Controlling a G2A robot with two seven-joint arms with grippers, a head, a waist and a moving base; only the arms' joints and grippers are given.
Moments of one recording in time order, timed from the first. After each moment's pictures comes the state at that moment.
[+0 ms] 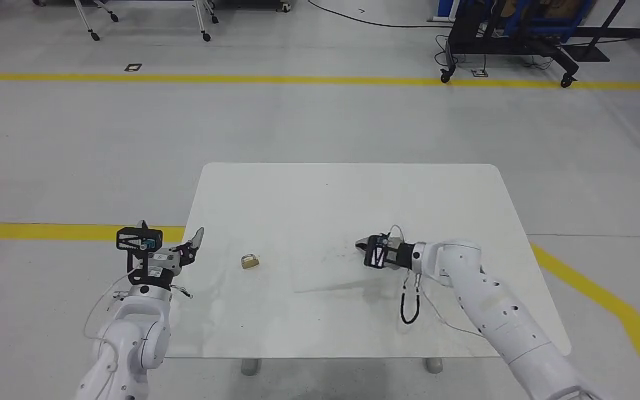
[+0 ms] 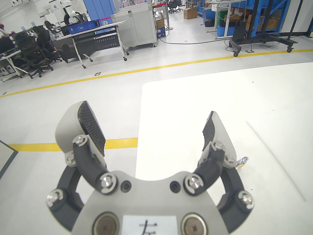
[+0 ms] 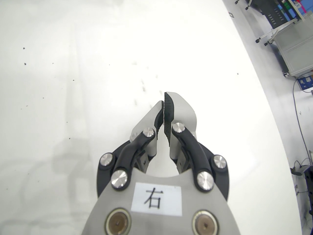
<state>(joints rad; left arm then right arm) 1.73 -1.15 -1.60 -1.80 1.33 0.00 0.00 -1.17 -1.12 1.09 -1.24 -1.77 -0.76 -0.25</state>
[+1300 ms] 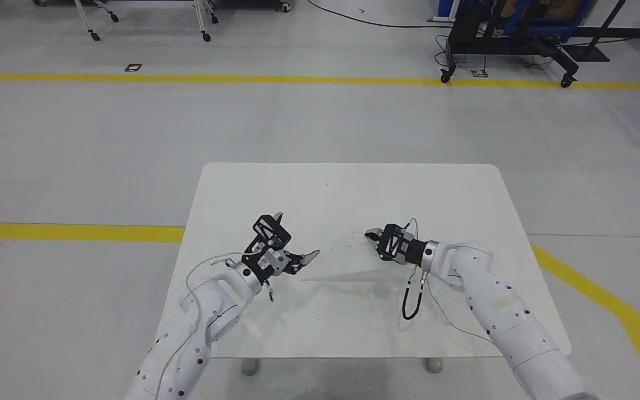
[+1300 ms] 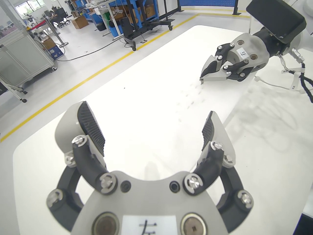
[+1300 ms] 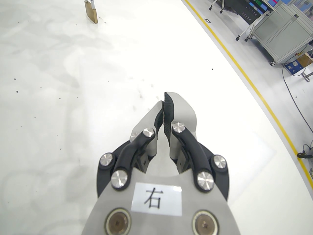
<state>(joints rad) 1.42 -1.19 -1.16 -1.67 1.41 -0.38 -0.08 -1.20 -1.12 1.14 -1.23 -1.66 -0.72 -0.26</state>
